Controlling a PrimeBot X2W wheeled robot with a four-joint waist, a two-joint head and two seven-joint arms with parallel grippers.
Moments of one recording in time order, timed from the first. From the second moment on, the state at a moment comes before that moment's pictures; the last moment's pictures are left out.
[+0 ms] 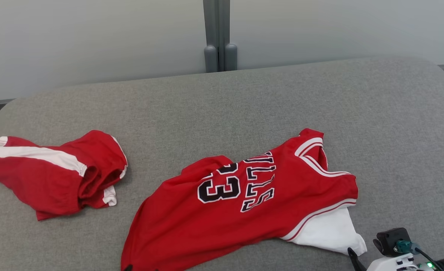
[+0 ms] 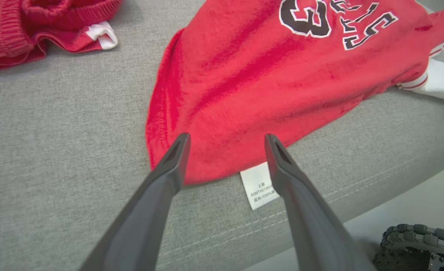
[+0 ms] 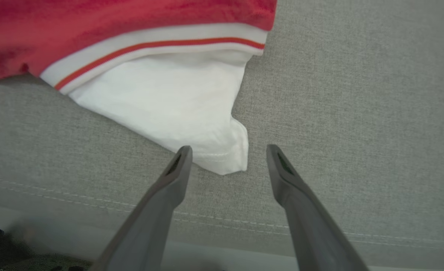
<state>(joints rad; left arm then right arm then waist) 0.22 0.29 -0.34 0.20 -0.40 -0.13 -0.11 0.20 -0.21 0.07 0.09 0.08 0.13 0.31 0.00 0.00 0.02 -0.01</state>
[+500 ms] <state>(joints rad) 0.17 0.30 -0.31 0.31 -0.44 -0.11 -0.12 0.14 -0.19 0.09 0.12 0.08 0.13 0.32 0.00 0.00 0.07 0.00</state>
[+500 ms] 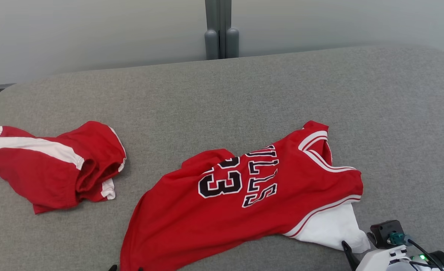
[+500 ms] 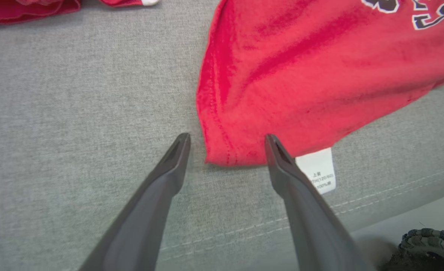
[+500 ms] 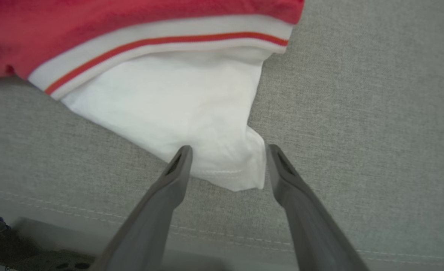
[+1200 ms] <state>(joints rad) 0.10 0.30 -0.39 0.40 -0.54 -0.12 -0.10 0.09 -0.16 0.10 0.19 0.13 0.13 0.34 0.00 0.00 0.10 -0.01</state>
